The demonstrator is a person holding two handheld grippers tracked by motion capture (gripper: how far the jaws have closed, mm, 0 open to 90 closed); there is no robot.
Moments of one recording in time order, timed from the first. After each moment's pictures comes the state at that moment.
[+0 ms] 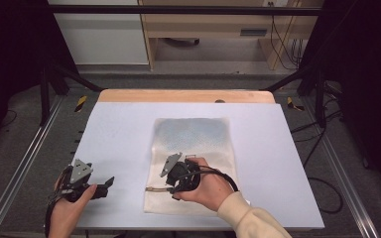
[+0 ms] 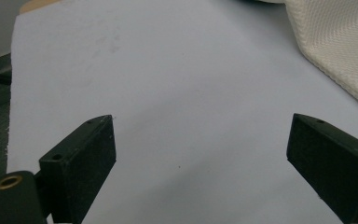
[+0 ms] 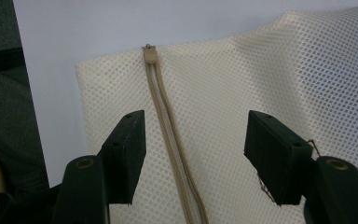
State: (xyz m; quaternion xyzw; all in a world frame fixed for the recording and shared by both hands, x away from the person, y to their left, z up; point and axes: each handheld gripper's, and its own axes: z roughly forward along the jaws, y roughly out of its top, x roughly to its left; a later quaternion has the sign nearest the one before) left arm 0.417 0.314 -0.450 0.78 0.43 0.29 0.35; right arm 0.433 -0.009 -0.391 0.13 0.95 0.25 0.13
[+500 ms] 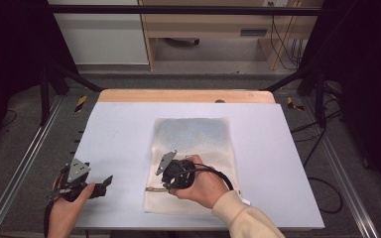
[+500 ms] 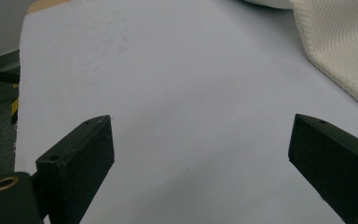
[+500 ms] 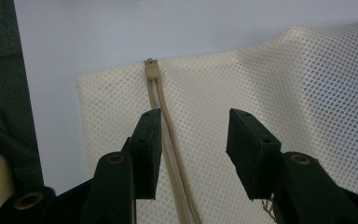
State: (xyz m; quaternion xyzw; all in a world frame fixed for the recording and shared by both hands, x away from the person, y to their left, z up) left arm 0.419 0.318 -0.449 0.77 0.44 0.29 0.36; right arm 0.440 0.003 -0.392 0.13 0.95 0.26 0.12
